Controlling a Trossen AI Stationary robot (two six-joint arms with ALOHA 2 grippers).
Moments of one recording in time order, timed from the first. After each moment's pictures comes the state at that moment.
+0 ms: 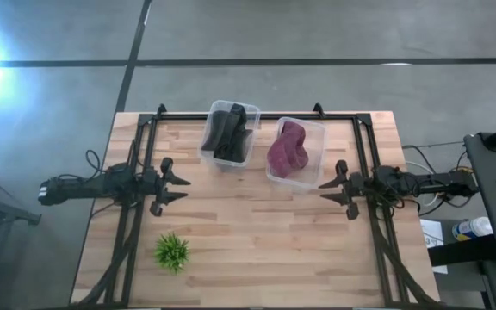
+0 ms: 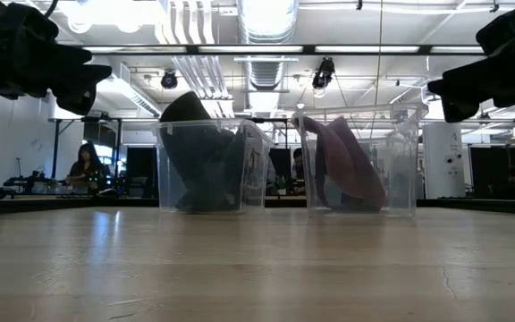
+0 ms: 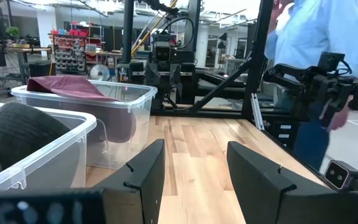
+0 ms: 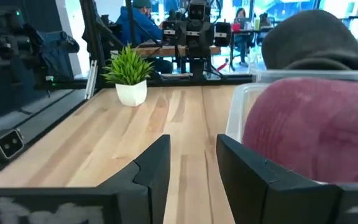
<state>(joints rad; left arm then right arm) 0.02 0.00 0.01 0.04 0.13 -0.09 0.07 0.08 0.01 0.01 -0.02 0.09</state>
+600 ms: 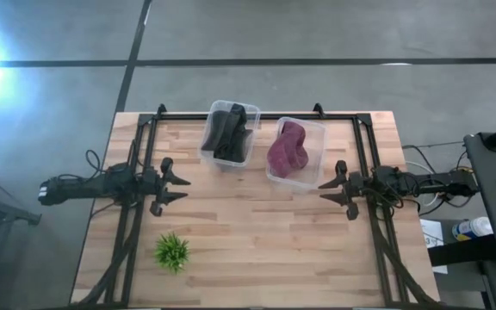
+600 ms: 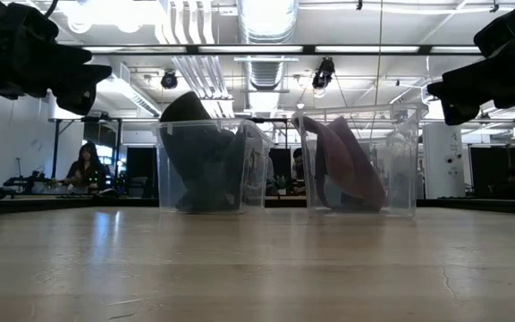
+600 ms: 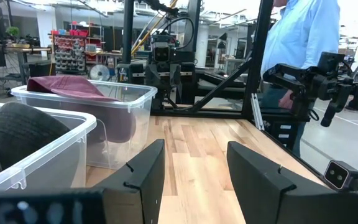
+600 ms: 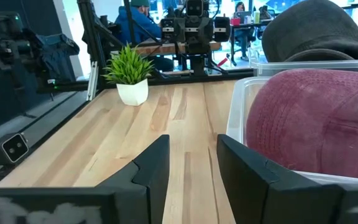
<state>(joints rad) 0.02 0.00 0.01 0.04 0.13 -0.09 0.07 0.09 0.01 0.01 -0.02 0.13</state>
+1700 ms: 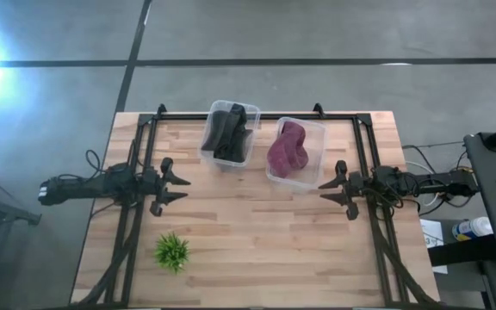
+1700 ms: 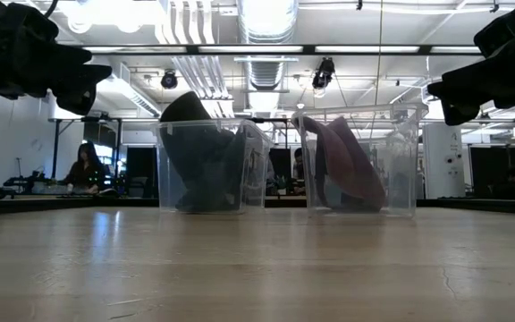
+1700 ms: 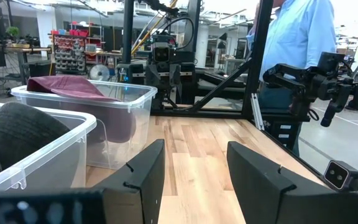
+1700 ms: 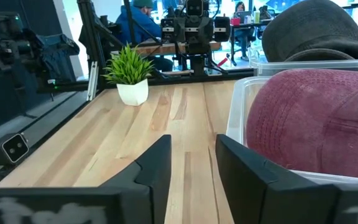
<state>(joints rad) 0.02 0.00 0.01 0.04 0.13 -0.09 0.07 0.09 0.01 0.01 -0.02 0.13</state>
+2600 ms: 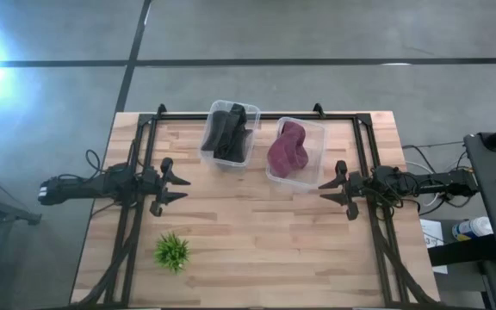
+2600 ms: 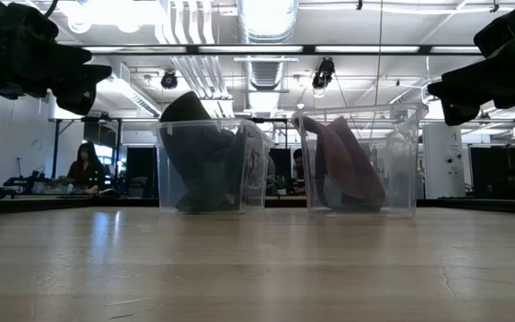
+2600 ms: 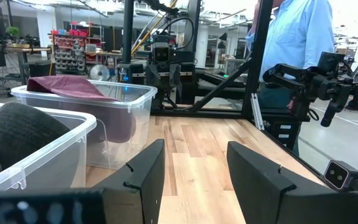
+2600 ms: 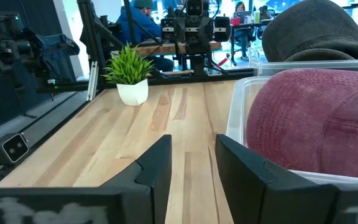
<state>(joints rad) 0.03 0.00 0.01 0.04 0.13 -0.09 0.07 0.09 0.01 0.01 -0.02 0.13</state>
